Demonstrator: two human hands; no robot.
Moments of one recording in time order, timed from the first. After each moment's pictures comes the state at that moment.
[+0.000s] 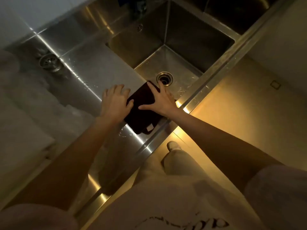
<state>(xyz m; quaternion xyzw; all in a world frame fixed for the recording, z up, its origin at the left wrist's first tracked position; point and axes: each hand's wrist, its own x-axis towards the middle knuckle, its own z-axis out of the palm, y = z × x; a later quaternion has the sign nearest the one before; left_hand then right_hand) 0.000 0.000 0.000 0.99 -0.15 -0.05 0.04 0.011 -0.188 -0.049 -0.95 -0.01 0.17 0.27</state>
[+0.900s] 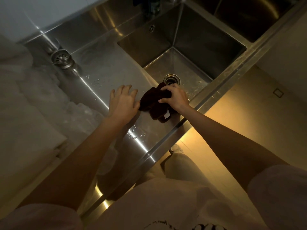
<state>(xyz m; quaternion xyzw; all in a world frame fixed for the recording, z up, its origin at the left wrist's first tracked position) 0.004 0.018 -0.001 0.99 -0.13 -0.03 0.07 0.034 -0.196 -0.046 -0.94 0.02 0.12 0.31</state>
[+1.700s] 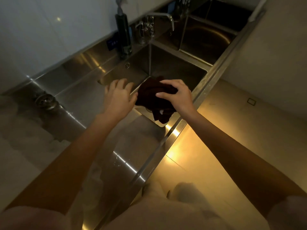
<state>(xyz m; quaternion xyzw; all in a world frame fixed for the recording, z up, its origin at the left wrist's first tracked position) 0.054 -0.053 0.098 0.98 -0.18 0.05 0.11 0.021 -0.258 0.078 -0.86 0.07 -0.11 0.50</state>
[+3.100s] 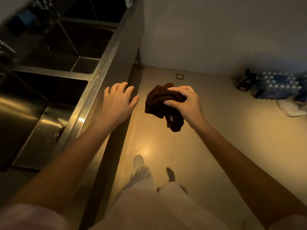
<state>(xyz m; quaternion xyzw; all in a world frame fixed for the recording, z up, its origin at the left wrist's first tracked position) -0.012 -0.519 0.063 0.90 -0.43 0.01 0.09 -0.183 -0.682 0.066 -0.81 0.30 -0.23 0.46</state>
